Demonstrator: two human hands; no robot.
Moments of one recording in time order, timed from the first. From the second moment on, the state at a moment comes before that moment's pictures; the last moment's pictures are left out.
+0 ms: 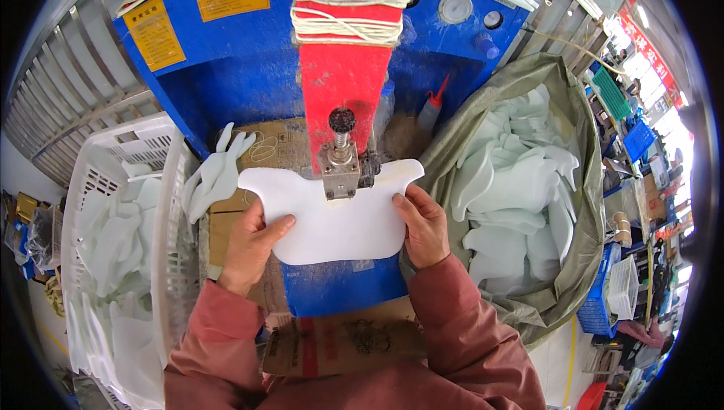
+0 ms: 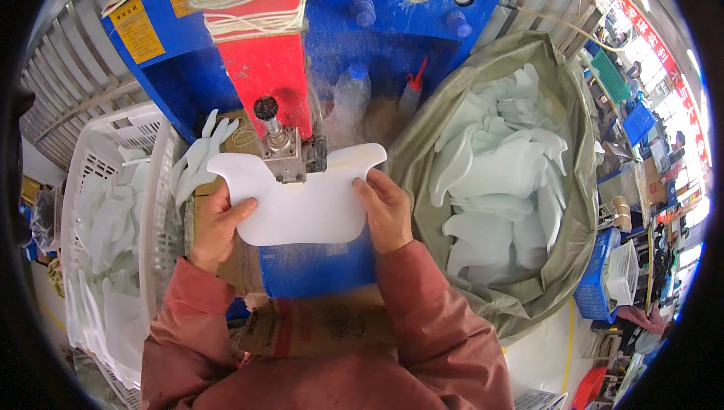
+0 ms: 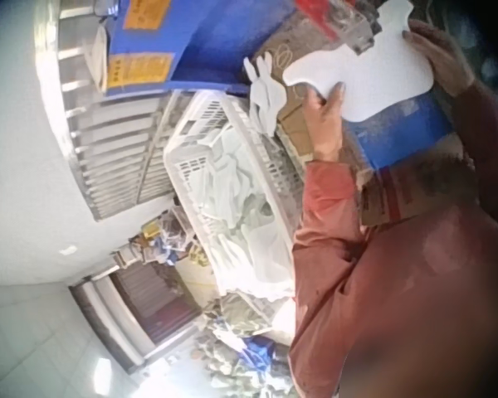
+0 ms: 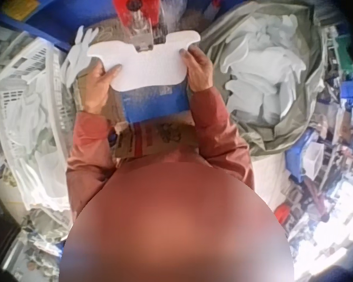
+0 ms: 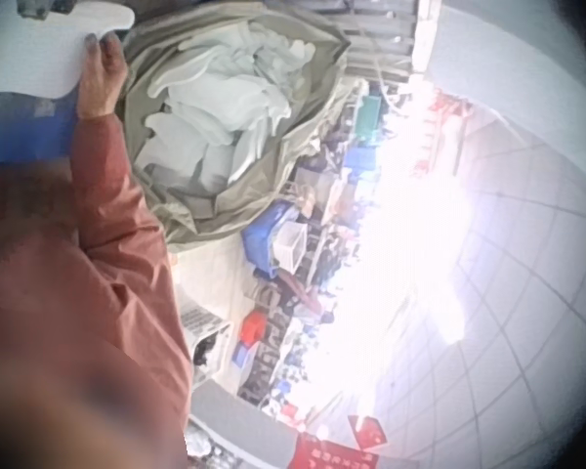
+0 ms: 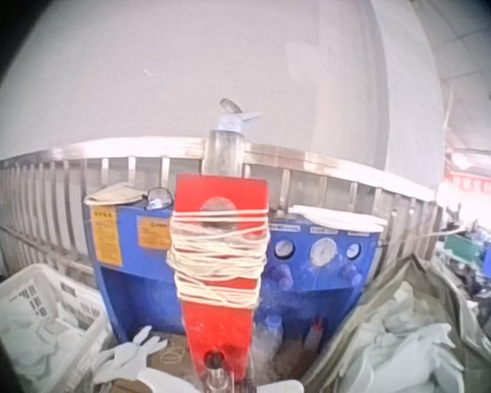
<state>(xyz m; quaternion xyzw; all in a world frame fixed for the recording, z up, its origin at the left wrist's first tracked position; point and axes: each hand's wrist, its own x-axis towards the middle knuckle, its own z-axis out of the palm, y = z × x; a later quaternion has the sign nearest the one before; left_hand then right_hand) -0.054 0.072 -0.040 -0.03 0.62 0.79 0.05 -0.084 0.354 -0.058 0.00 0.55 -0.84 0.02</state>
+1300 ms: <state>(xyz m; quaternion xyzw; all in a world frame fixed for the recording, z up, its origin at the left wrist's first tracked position) -0.034 0.133 -0.054 0.03 0.56 0.81 0.13 -0.013 0.415 -0.059 0.08 0.54 -0.84 -0.05</state>
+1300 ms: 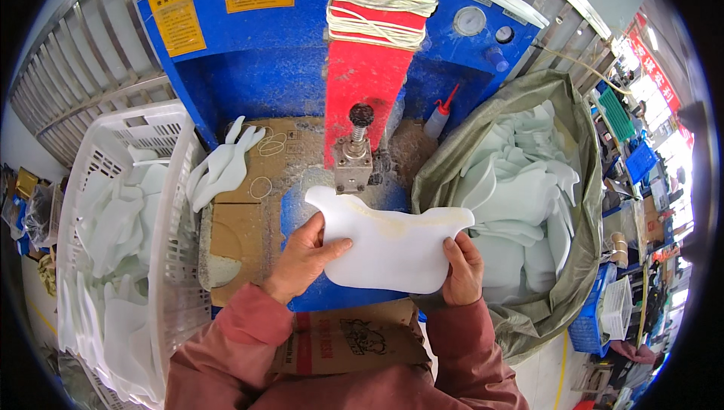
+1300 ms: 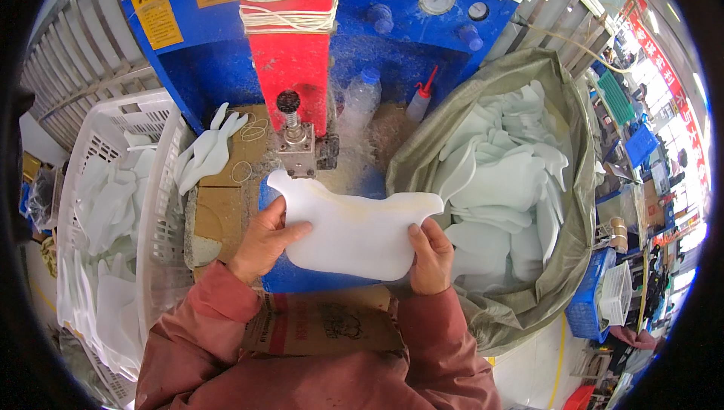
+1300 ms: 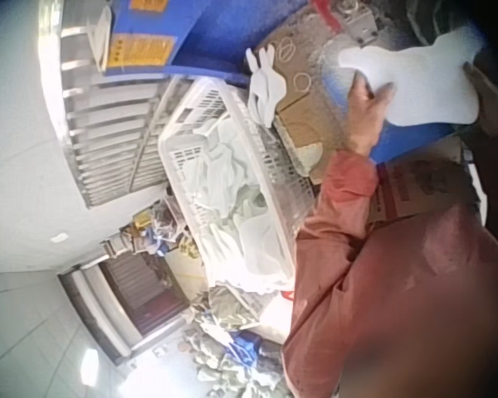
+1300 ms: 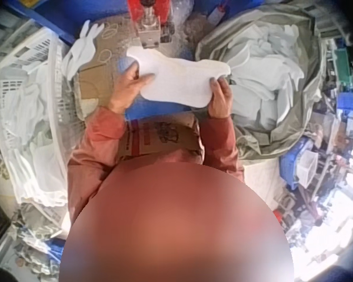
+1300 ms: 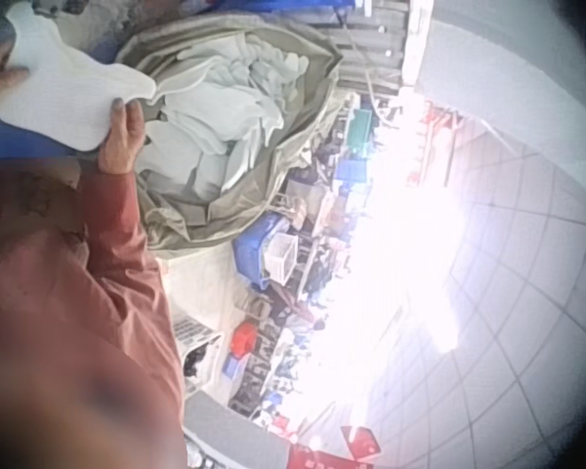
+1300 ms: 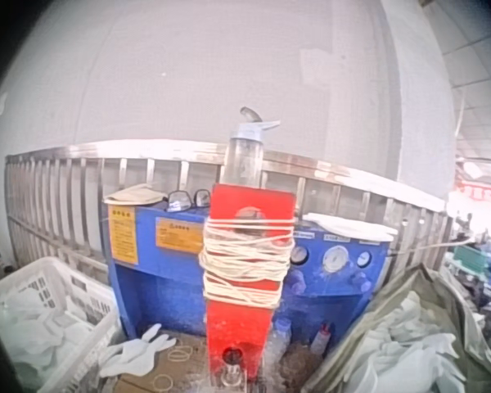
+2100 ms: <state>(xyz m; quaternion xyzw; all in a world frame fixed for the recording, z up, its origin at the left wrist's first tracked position) 0.003 0.025 -0.047 -0.06 0.70 0.66 0.28 0.032 0.392 -0.097 0.09 0.54 -0.83 0.00</state>
